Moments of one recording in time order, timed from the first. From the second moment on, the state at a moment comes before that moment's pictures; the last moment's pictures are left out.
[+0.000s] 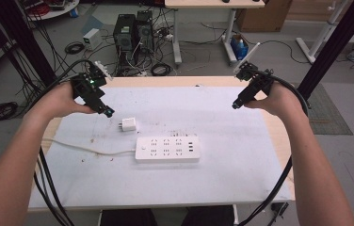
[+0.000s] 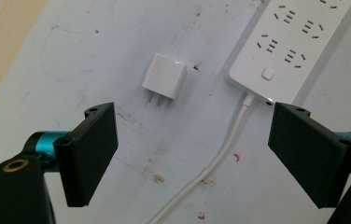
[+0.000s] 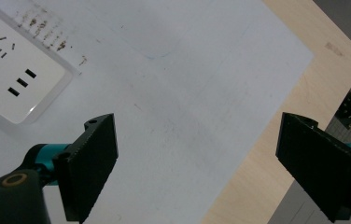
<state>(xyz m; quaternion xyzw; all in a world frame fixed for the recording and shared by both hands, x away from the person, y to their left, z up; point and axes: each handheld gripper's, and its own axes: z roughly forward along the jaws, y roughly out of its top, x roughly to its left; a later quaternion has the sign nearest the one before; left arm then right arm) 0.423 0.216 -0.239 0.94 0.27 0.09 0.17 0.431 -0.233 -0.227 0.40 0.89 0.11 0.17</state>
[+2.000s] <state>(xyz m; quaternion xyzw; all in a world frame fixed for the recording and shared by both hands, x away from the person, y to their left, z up) 0.497 0.188 -0.408 0.98 0.20 0.04 0.08 0.422 -0.242 -0.243 0.39 0.89 0.12 0.18</state>
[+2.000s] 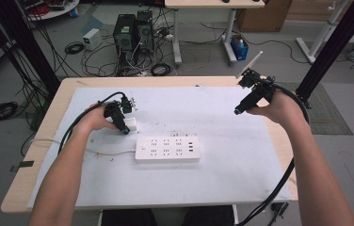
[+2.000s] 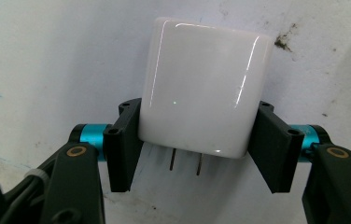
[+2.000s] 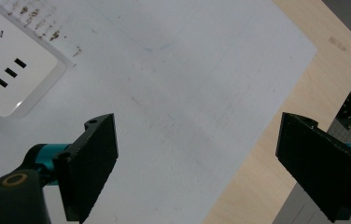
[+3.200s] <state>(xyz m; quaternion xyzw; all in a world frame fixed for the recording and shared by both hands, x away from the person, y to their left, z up) 0.415 0.197 -0.267 0.96 0.19 0.10 0.17 0.415 -0.229 -0.237 0.41 0.89 0.10 0.17</state>
